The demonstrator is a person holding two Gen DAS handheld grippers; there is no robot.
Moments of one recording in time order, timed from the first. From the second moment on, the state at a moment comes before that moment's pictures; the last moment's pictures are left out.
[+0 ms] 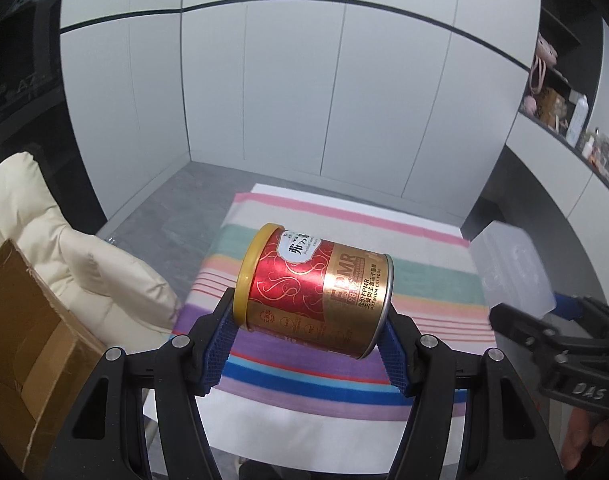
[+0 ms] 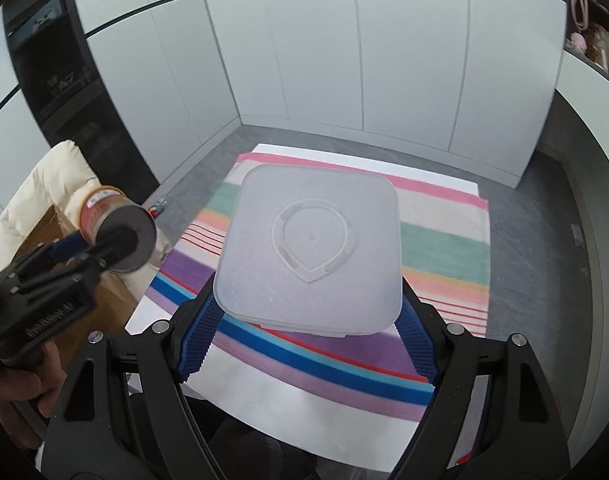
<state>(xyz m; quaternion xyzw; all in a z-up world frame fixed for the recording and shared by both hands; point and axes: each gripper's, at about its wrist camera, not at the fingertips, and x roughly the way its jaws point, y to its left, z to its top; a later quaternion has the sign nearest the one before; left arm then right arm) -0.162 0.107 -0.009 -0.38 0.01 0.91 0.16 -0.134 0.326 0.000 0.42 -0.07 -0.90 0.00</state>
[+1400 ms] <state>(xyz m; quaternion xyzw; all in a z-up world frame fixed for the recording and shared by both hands) -0.153 -0.067 -0.005 -0.37 -0.04 0.93 0.03 -0.187 0.147 0.009 0.40 -0.02 -0.91 0.13</state>
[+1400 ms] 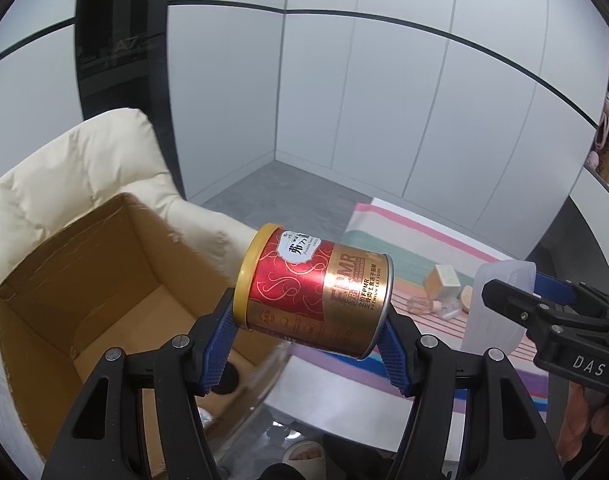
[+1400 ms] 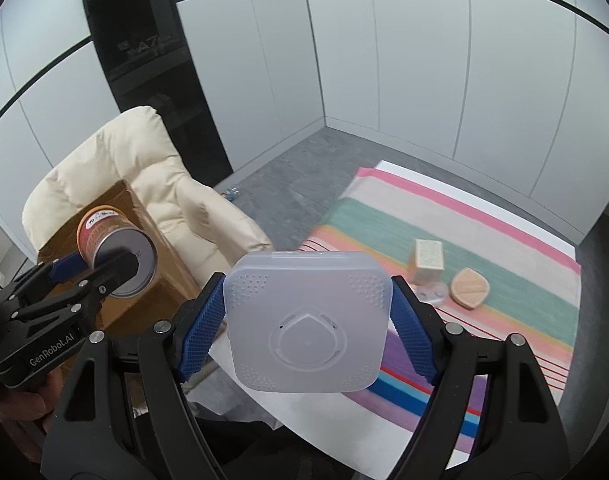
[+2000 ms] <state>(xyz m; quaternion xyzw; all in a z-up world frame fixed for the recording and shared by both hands) -0.119 -0.159 -0.011 -0.37 -0.06 0.93 -0.04 -0.187 0.047 0.023 0.37 0.00 -0.90 0.21</state>
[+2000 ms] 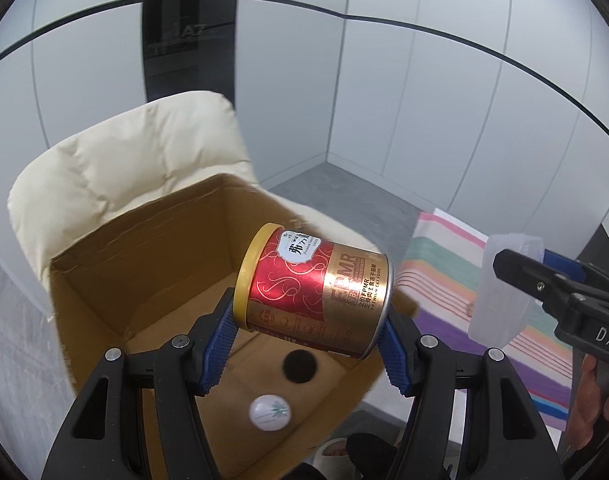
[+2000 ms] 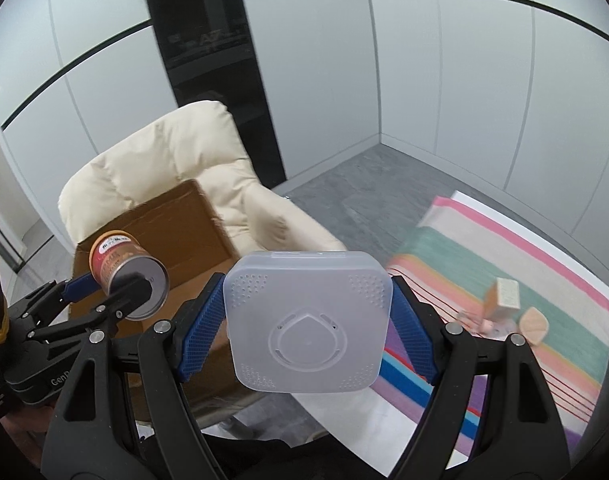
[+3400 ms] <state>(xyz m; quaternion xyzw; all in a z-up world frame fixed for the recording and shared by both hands) -0.076 -0.267 -0.019 -0.38 -0.09 0.90 -0.19 -0.168 -0.080 0.009 0.39 0.06 -0.88 0.28</state>
